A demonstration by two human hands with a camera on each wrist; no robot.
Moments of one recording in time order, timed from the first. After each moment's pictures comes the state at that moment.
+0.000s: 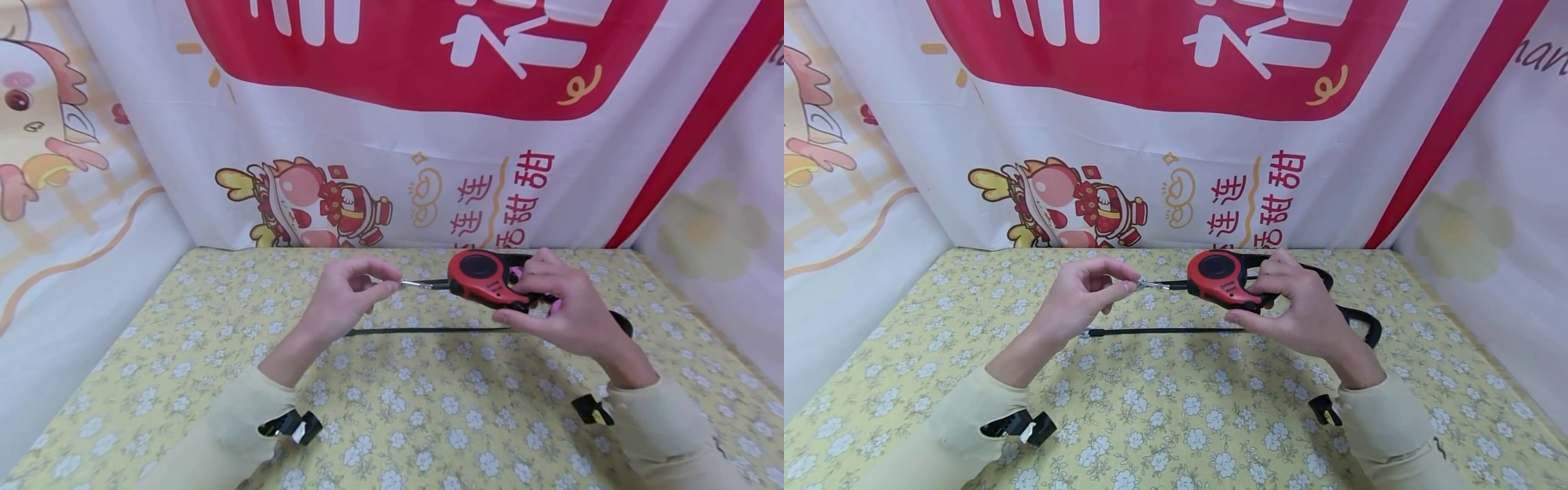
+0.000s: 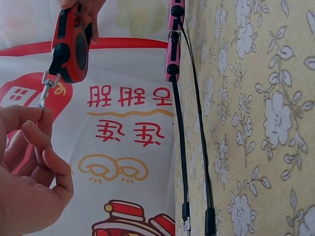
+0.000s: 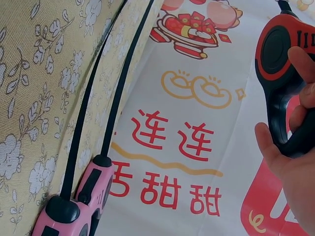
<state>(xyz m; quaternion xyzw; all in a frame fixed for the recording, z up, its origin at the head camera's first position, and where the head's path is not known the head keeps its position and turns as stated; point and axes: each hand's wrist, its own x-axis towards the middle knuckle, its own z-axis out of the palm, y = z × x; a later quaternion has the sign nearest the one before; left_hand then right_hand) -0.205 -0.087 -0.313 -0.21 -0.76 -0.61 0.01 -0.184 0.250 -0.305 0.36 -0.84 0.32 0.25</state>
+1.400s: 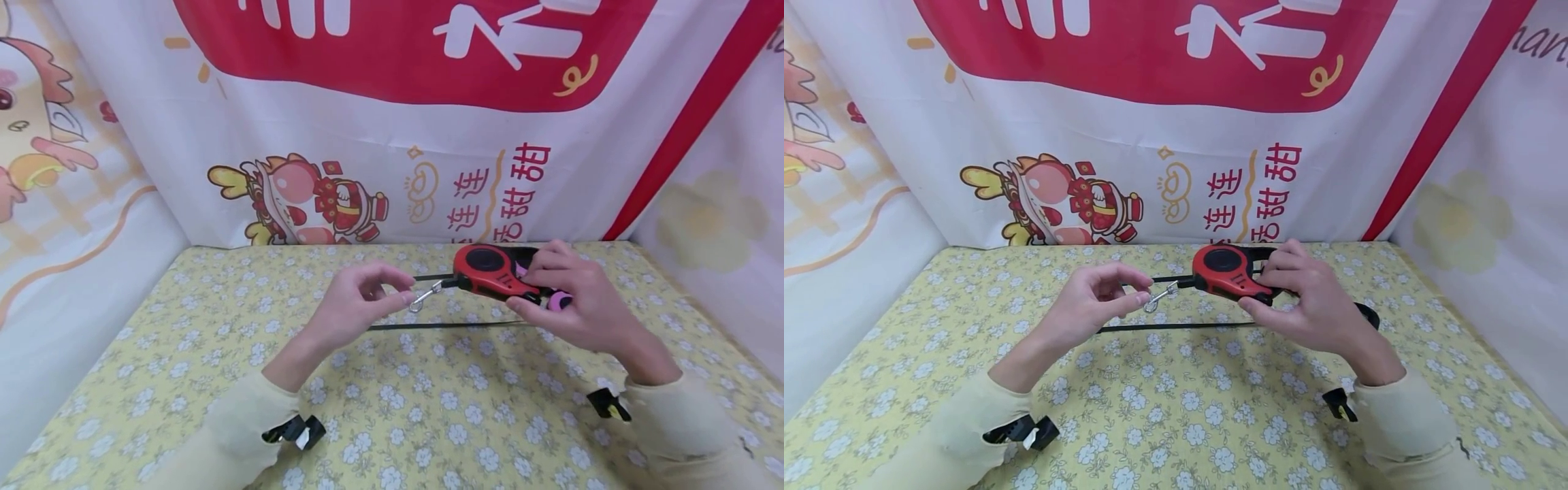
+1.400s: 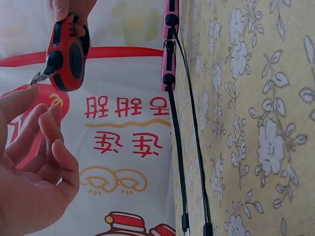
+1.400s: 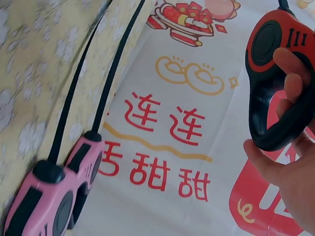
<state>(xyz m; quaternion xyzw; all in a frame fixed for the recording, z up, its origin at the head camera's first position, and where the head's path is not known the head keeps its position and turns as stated) -0.197 -0.076 -0.314 -0.24 -0.78 -0.57 -0.03 -0.176 0.263 -0.294 0.34 -0.86 0.26 0.27</state>
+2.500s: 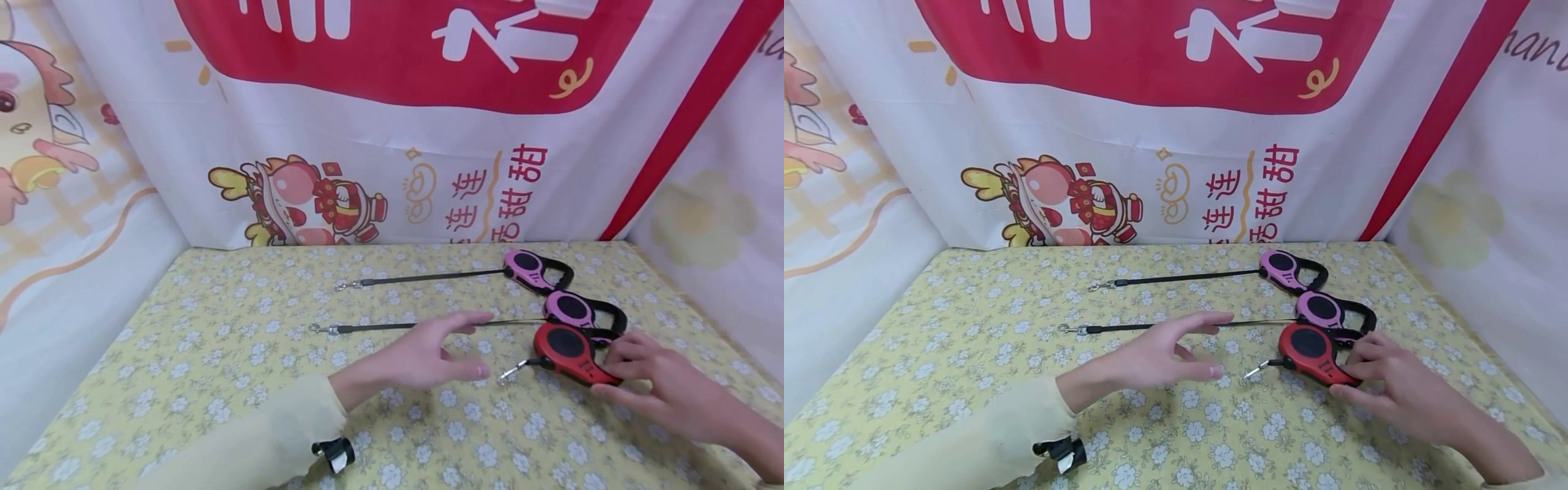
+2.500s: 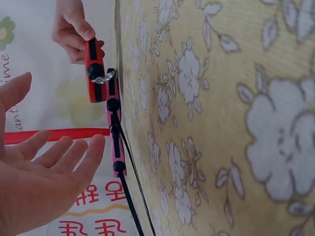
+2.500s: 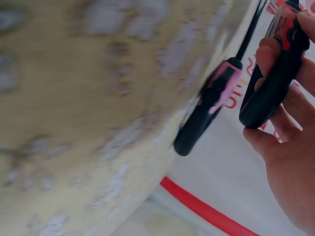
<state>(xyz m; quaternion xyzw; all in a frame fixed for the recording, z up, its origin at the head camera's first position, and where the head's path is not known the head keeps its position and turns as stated) -0.170 -0.007 -0.342 -0.32 -0.76 -0.50 -0.26 -0.109 0.374 -0.364 0.26 -0.95 0.10 0.12</state>
